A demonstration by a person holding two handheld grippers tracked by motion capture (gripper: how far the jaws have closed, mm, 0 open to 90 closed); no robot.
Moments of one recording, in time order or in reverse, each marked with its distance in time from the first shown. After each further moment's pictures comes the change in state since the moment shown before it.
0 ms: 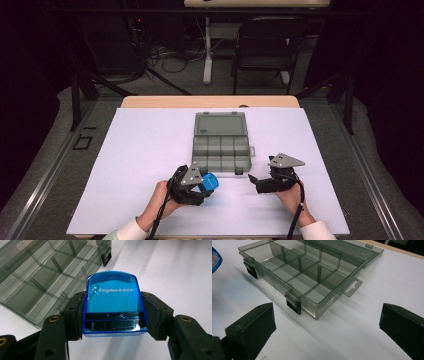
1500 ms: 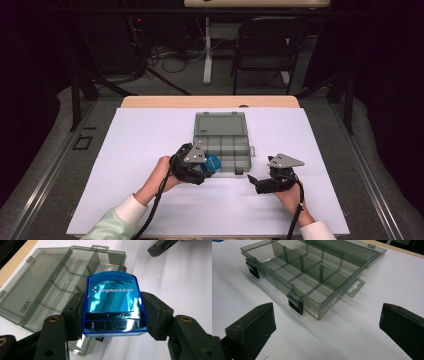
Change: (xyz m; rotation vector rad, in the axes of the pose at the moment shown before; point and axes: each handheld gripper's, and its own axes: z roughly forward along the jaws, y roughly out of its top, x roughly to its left) left arm 0.043 0.043 -0.006 0.018 -0.020 0.146; right arm 0.001 0.000 0.001 0.001 0.008 -0.004
